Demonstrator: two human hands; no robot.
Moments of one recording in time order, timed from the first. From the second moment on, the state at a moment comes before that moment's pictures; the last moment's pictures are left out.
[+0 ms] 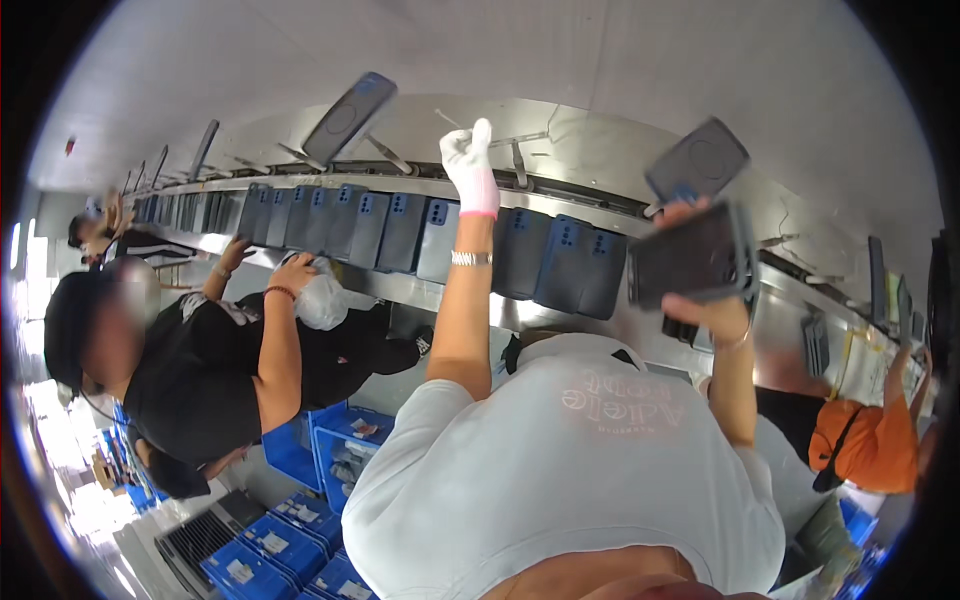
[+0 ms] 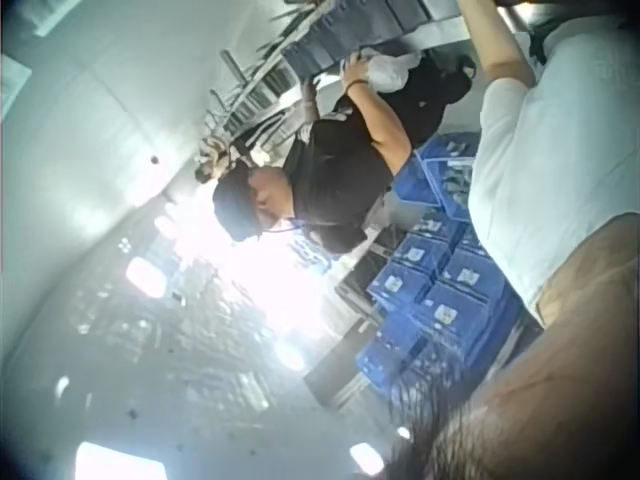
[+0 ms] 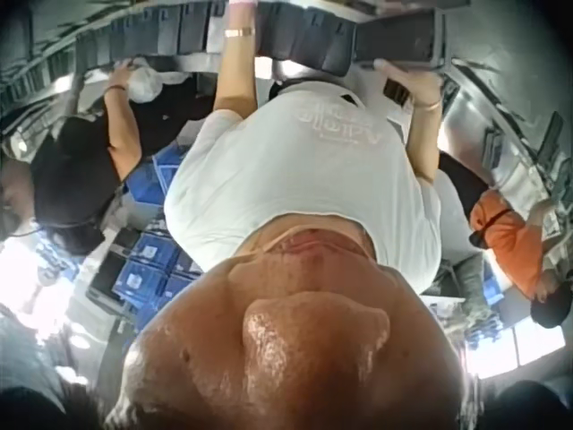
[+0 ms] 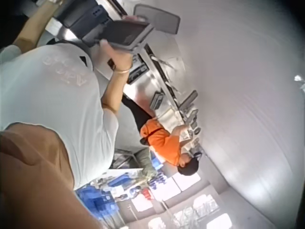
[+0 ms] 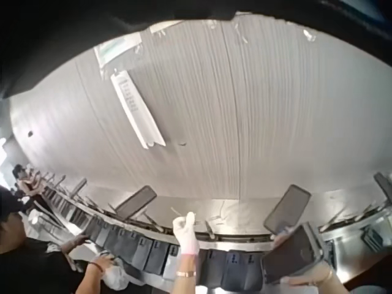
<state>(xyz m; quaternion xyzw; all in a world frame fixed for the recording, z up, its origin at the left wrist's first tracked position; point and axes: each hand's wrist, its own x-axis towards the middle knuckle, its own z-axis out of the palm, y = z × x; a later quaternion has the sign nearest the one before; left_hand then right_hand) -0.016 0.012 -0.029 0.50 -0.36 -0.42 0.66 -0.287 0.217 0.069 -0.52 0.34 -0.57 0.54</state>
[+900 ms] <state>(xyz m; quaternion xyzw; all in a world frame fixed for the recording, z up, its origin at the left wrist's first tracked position) -0.339 0.099 -0.010 0.26 -0.72 -0.56 0.32 -0.494 0.165 0.091 -0.75 0.65 -0.08 0.09</state>
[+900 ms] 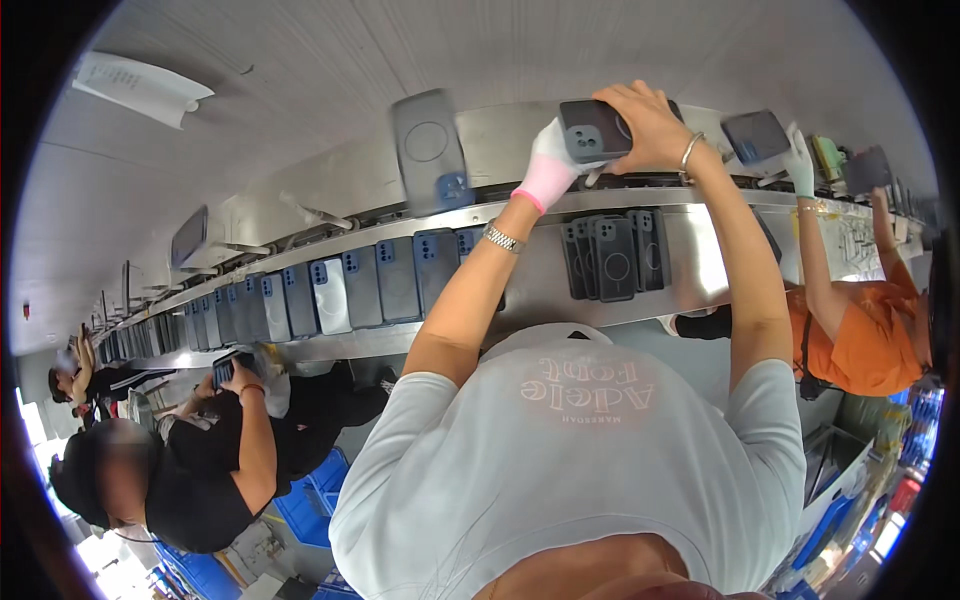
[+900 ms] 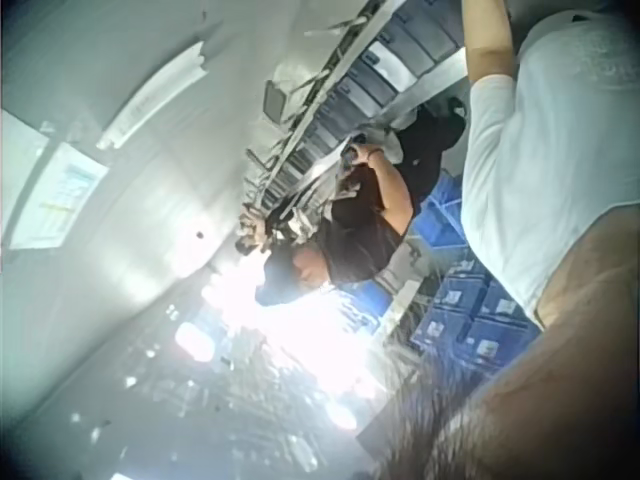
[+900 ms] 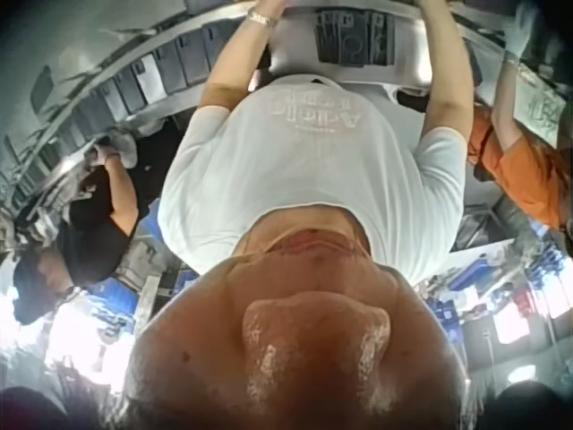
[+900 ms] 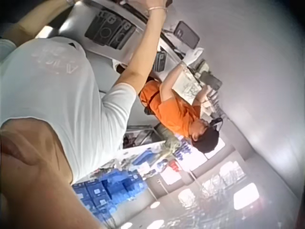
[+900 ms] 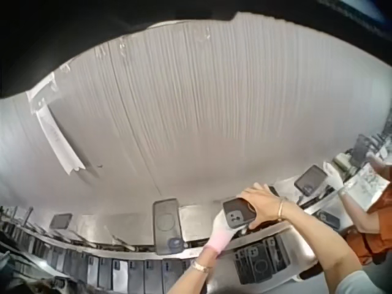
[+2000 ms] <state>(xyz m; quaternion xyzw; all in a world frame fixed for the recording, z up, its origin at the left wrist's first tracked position) 0.050 -0.018 -0.034 0.42 -0.34 -0.36 0.76 -0.257 0.057 0.120 -0.68 0.30 -0.53 0.42</state>
